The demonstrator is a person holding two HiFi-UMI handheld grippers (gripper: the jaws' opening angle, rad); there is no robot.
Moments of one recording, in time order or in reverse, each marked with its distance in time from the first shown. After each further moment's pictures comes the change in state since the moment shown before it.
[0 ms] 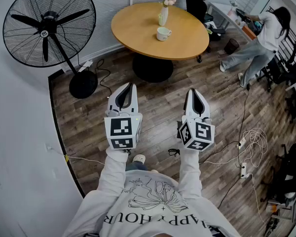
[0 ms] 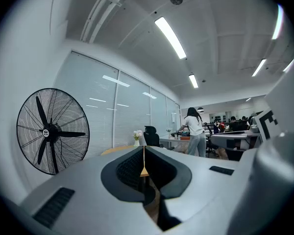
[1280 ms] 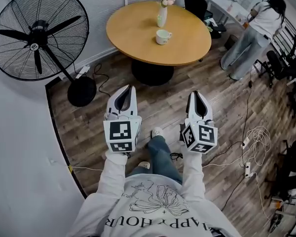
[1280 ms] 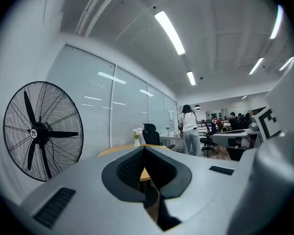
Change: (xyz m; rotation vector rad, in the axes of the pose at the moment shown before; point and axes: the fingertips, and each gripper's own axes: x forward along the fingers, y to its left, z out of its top) left arm 0.098 0.039 -0.009 0.024 0.020 -0.042; right arm 0.091 -0.015 -0.028 0.028 0.027 -0.032
